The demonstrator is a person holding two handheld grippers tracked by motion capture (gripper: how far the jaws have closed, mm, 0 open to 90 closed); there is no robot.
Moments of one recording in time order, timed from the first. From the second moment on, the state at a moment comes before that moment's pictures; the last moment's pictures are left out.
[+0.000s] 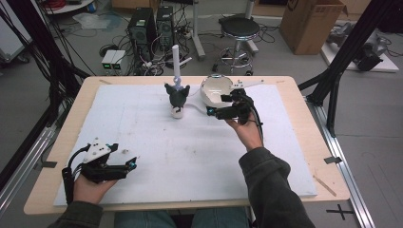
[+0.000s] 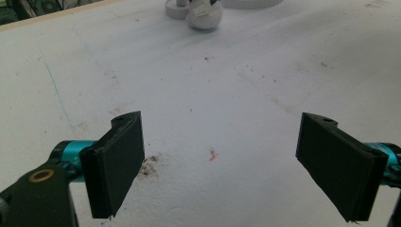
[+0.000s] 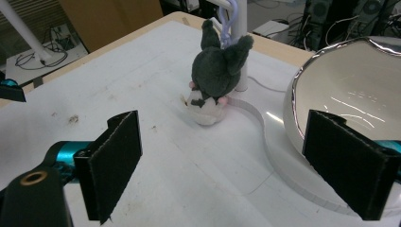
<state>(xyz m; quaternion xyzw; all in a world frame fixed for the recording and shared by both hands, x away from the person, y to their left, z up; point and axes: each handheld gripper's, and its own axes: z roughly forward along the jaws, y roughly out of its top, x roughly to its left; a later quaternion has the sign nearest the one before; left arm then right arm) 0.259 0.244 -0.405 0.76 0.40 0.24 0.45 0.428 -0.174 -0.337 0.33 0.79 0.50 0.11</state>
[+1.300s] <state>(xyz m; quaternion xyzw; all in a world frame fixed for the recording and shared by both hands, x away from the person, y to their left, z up) 0.258 0.242 -0.406 0.76 0.40 0.24 0.45 0.398 -0.207 -0.350 0.33 0.79 0.51 0.12</state>
